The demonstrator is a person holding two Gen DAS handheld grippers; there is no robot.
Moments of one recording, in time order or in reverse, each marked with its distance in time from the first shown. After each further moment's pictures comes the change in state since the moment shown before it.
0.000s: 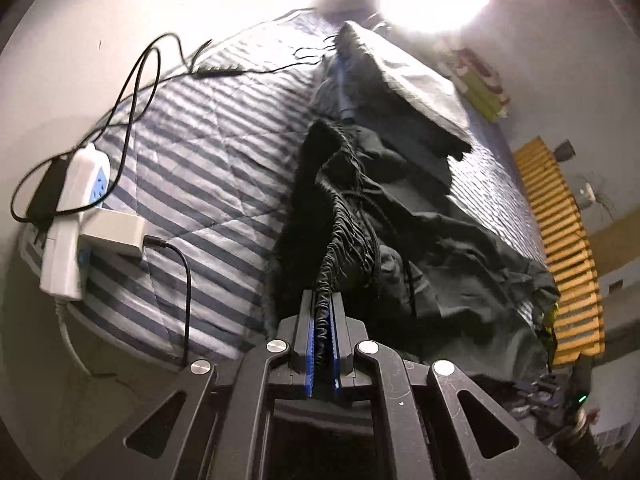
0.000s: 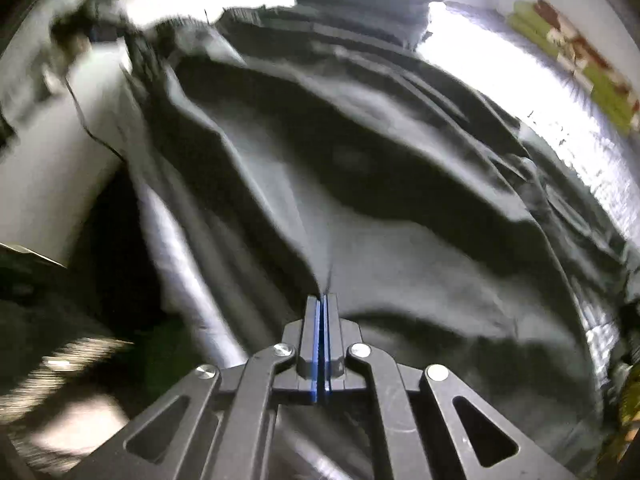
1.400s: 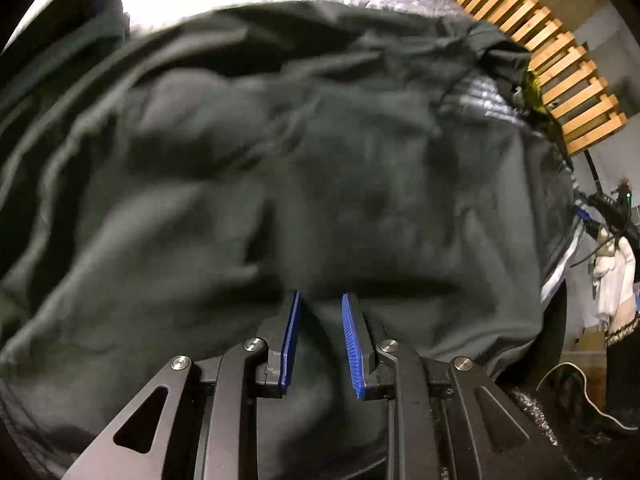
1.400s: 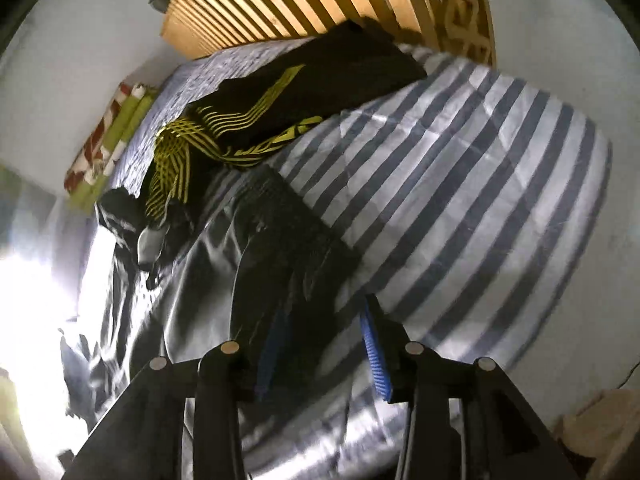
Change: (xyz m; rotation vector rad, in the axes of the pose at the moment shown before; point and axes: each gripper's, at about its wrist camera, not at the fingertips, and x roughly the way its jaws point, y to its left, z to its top) left arm 0.206 -0.288 -0.123 0.637 0.449 -0.028; right arm -0.134 -0.276 -0.381 1.657 -0.430 -0.292
